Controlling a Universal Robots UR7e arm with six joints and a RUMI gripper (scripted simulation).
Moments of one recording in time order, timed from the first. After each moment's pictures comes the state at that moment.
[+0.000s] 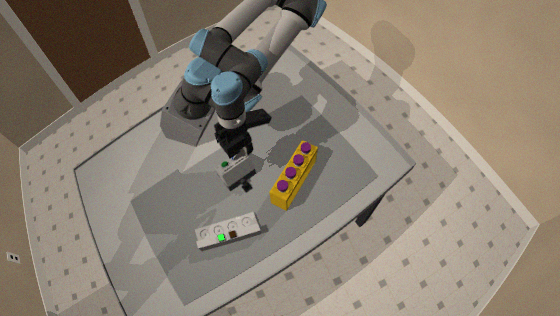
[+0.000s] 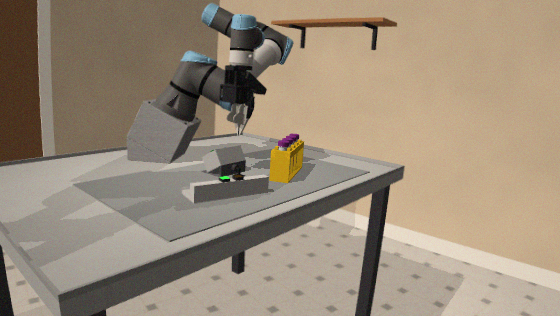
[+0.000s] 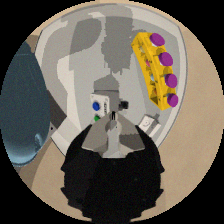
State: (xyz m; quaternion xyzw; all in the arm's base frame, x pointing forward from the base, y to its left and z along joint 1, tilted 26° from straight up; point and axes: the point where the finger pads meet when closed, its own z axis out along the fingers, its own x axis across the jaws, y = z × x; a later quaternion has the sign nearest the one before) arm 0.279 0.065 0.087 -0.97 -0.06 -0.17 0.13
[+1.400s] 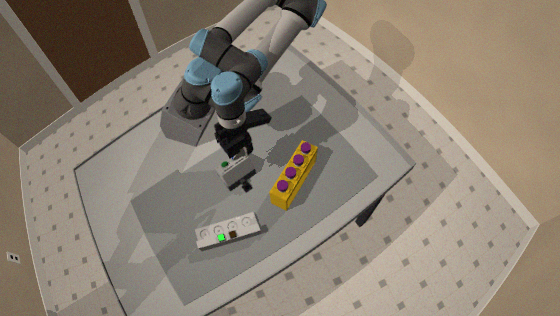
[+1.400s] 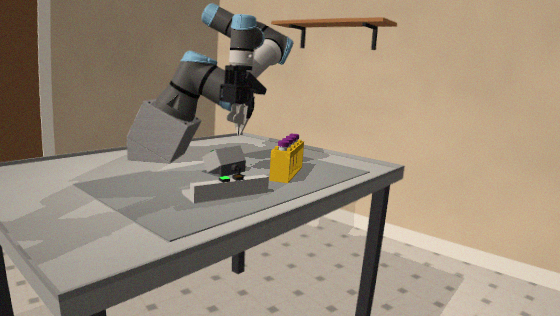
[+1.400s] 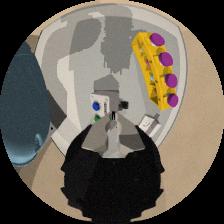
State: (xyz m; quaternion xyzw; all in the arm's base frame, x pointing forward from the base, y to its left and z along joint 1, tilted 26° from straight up) arm 0.279 0.065 0.087 -0.97 -0.06 -0.17 0.13
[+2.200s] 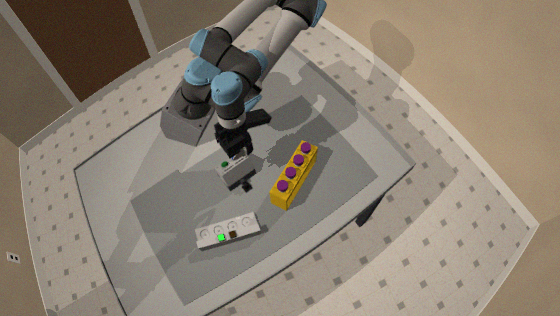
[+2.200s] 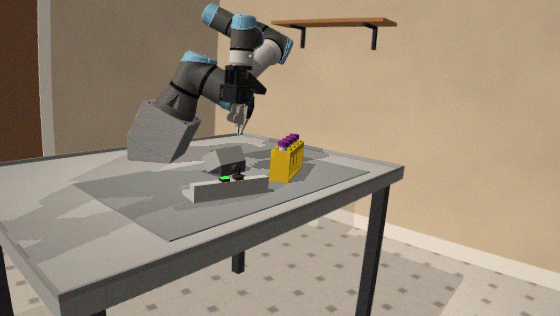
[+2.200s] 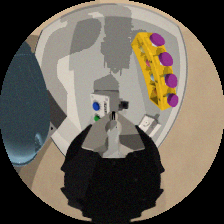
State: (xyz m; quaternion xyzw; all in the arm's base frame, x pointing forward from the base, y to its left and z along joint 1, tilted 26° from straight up) arm 0.279 0.065 0.087 -0.97 -0.06 -0.17 0.13
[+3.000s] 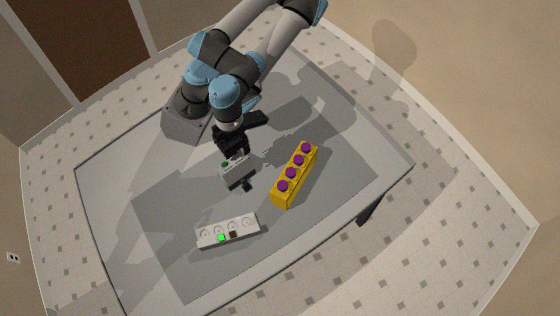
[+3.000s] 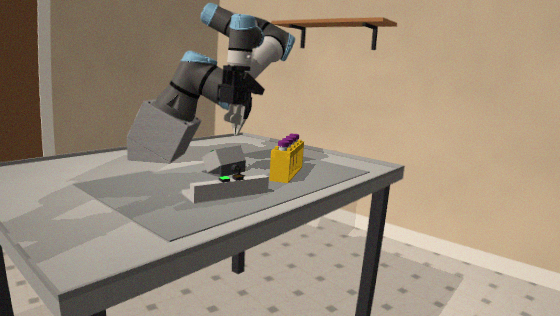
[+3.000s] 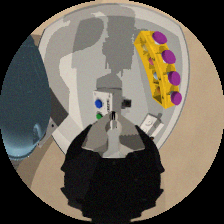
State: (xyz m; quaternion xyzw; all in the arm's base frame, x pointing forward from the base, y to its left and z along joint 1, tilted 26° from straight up) arm 0.275 0.057 0.082 -0.98 -0.06 -0.16 0.13
